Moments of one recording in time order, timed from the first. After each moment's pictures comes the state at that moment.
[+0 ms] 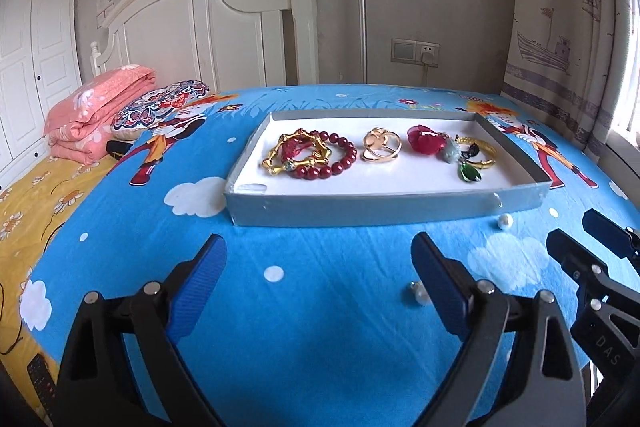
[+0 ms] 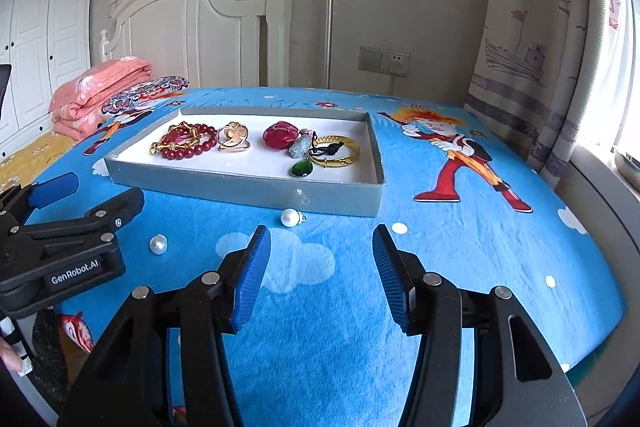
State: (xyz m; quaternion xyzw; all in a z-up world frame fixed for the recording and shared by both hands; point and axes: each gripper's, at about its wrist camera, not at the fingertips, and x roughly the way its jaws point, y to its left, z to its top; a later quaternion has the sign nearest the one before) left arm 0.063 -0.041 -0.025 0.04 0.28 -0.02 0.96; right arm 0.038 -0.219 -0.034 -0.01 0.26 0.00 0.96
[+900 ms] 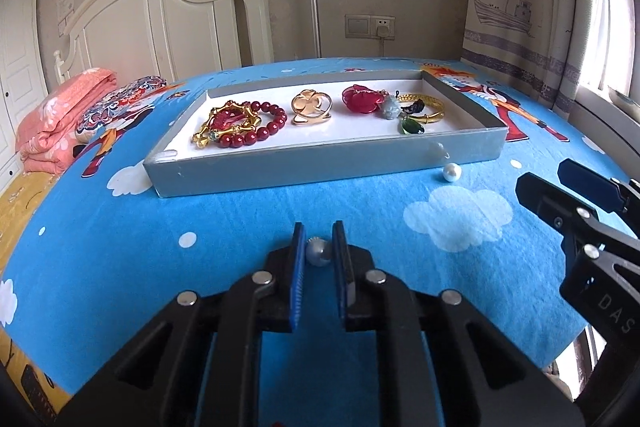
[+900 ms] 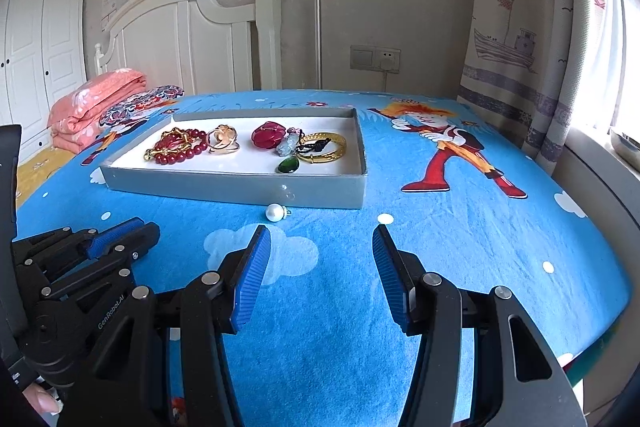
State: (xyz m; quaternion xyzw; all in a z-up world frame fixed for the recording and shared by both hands) left arm 0.060 -0.076 -0.052 0.06 0.31 -0.08 0.95; right arm 0.033 -0.229 -0.039 0.00 0.26 -0.01 0.97
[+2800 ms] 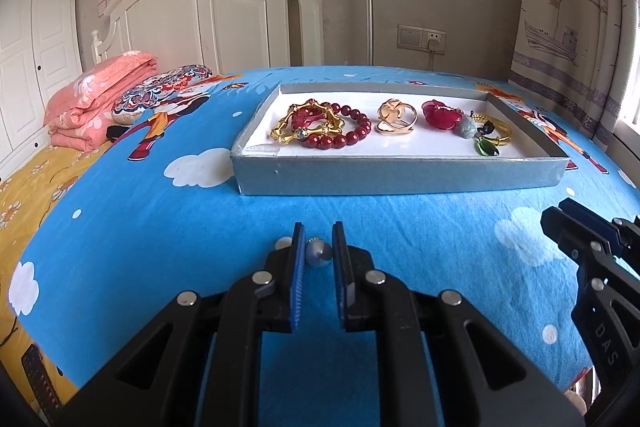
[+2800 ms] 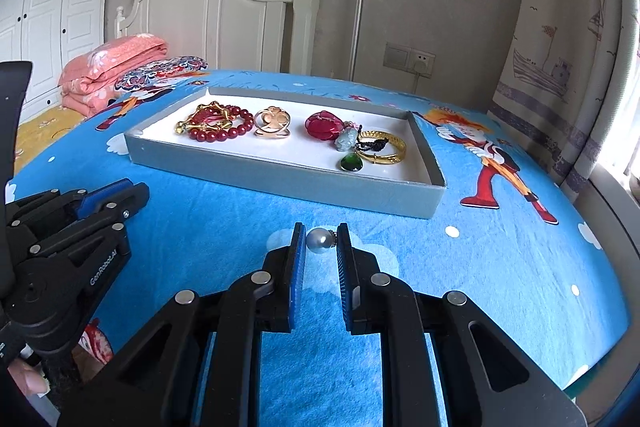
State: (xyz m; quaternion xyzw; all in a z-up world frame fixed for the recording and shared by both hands) left arm 0.072 -0.025 -0.048 0.03 0.30 -0.02 0.95; right arm 0.047 -0.174 -0.041 -0.06 0.28 0.02 0.96
